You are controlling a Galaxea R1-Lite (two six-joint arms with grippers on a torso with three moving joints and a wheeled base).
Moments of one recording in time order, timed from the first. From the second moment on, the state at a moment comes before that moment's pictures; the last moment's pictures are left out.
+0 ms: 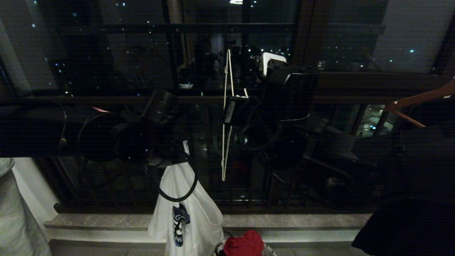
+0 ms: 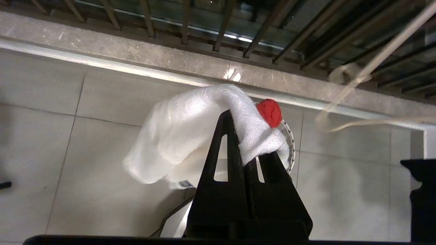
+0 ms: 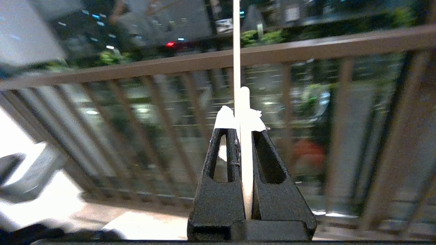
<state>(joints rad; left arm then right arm) -0.52 1.80 -1.32 0.25 0.35 -0.57 0.82 1.96 -1.40 -0.65 -0.61 0.18</state>
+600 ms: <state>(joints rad) -0.58 1.92 -1.44 0.26 0.34 -0.56 0.65 1.95 -1.41 -0.64 -0.63 0.00</state>
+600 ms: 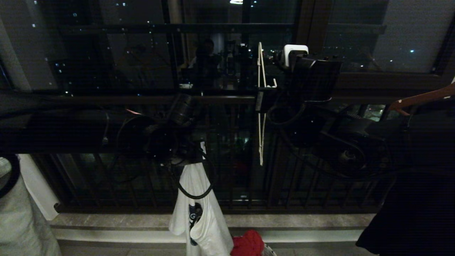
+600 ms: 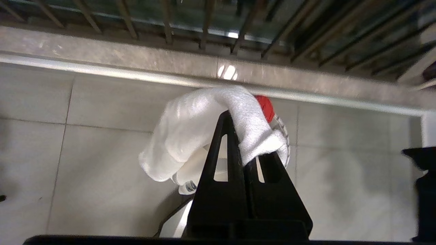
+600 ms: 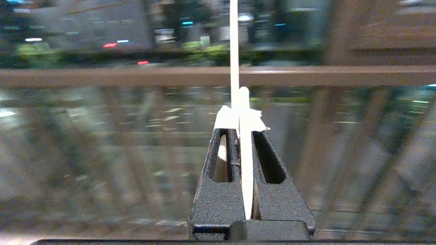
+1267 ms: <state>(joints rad) -0.69 2.33 -1.81 0.34 0.30 -0.54 0.59 1.92 -1.40 -0.63 -0.60 -0.02</state>
